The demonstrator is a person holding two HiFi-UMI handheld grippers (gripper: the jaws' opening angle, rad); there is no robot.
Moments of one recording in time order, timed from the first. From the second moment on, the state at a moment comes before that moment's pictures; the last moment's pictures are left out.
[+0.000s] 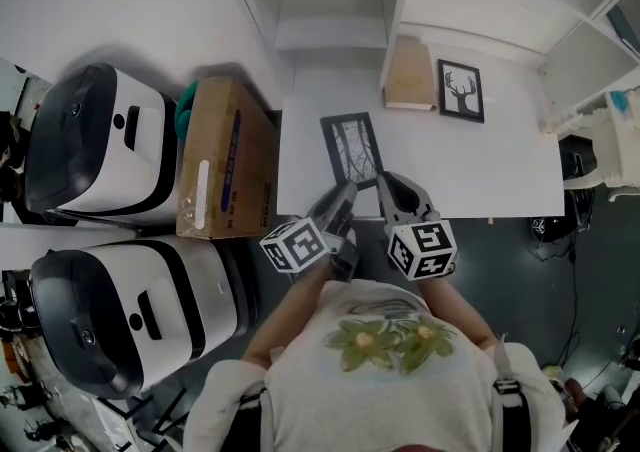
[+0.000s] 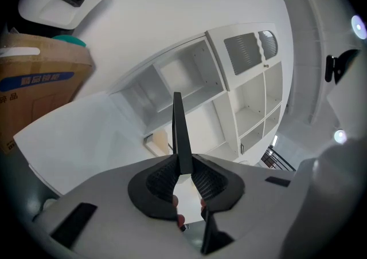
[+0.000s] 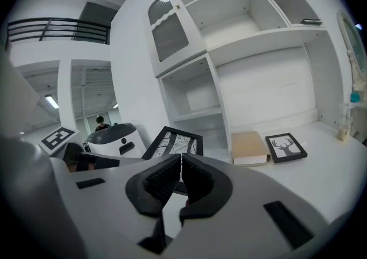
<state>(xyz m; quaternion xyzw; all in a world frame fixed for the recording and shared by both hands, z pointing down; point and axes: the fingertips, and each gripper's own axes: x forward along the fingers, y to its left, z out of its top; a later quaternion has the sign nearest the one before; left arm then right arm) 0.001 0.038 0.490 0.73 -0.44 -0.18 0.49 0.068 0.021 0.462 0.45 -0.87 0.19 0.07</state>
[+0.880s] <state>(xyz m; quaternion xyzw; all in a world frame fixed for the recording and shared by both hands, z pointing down) -0.021 -0.039 0.519 0.73 -0.40 -0.16 0.53 0.048 -0.051 0.471 0.49 -0.85 0.19 0.08</state>
